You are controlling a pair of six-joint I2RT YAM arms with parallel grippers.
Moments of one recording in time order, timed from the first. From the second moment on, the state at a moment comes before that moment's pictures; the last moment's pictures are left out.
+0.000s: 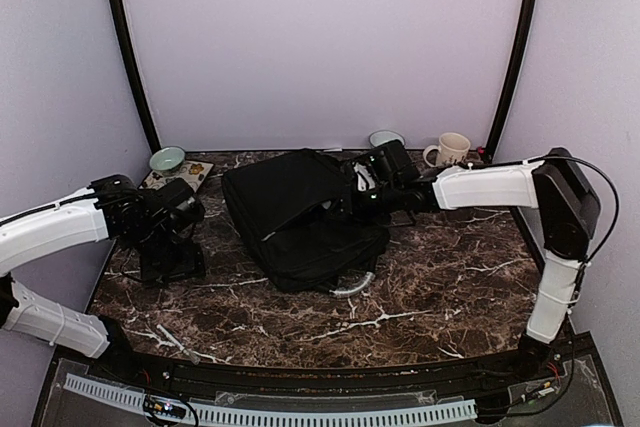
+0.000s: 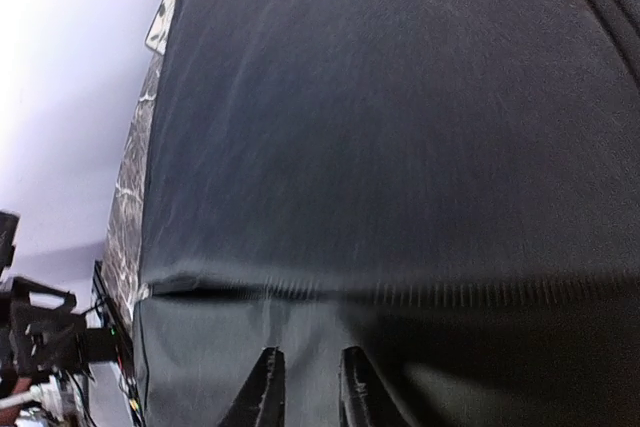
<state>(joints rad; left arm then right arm) -0.76 1.18 0.97 -1.17 -0.15 -1.07 0.73 1.89 1.28 -0.09 -0.37 0.67</state>
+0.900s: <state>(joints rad) -0.38 0.98 0.43 -1.02 0.16 -1.27 0.73 1.46 1.09 -0.43 -0.21 0.64</state>
